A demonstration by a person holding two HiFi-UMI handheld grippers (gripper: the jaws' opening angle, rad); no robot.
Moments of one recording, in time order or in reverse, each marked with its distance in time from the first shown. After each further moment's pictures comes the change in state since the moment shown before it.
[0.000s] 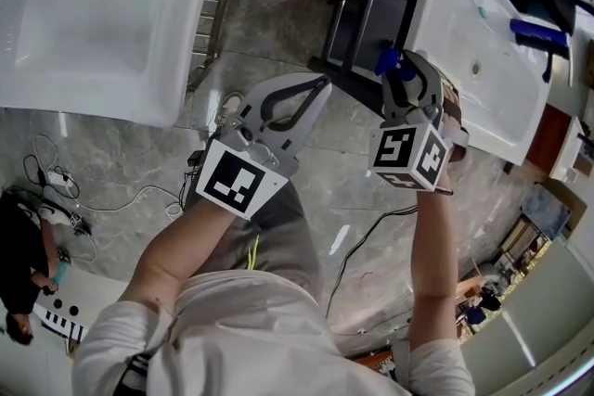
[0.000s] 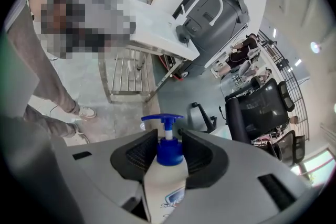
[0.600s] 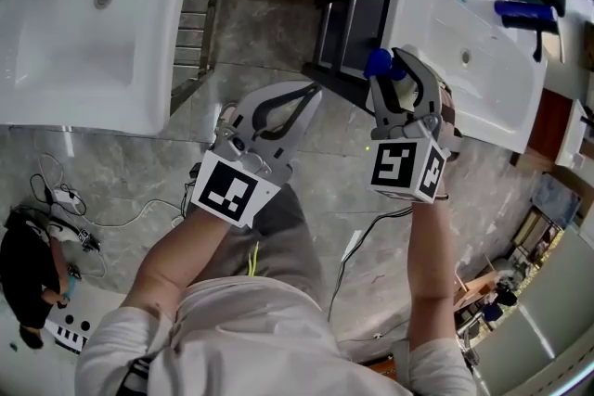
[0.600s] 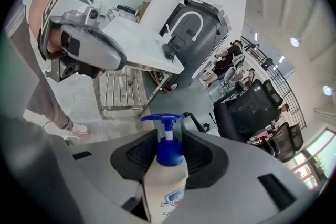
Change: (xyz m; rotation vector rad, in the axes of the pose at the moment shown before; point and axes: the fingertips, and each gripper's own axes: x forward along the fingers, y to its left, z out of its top) left arm 0.013 -0.034 0.000 0.014 0.013 -0.030; right arm -0.040 -0.021 -0.002 0.114 -0.149 -0.077
